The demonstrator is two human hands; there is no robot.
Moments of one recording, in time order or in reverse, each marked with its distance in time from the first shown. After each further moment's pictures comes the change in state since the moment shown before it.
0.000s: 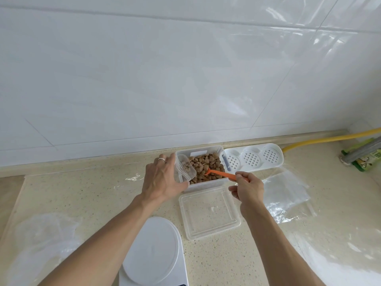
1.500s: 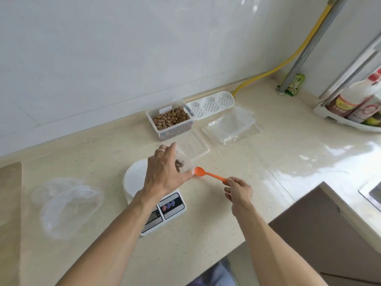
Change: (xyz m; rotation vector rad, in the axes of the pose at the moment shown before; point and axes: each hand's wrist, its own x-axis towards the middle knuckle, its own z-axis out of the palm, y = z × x) left_hand -0.183 0.070 -0.029 -0.144 -0.054 0.252; right_hand -0.147 0.166 -0.125 0.285 0.200 0.230
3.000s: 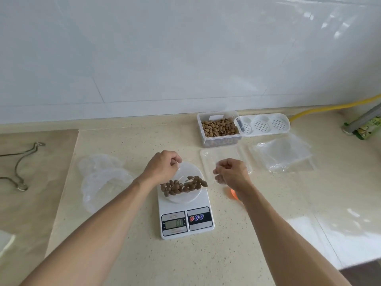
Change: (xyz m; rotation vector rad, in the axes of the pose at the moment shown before) left_hand 0.007 -0.124 -0.024 -0.263 -0.101 -0.378; right_hand -0.026 -0.055 0.140 -0.602 -0.571 -0.328
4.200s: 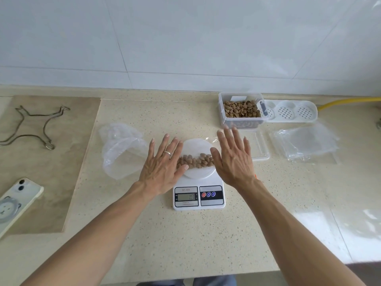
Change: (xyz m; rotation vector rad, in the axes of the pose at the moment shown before) left_hand -0.071 -0.060 0.032 0.724 0.159 0.187; right_hand -0.021 0.016 0.038 -1.173 0.009 -0.671
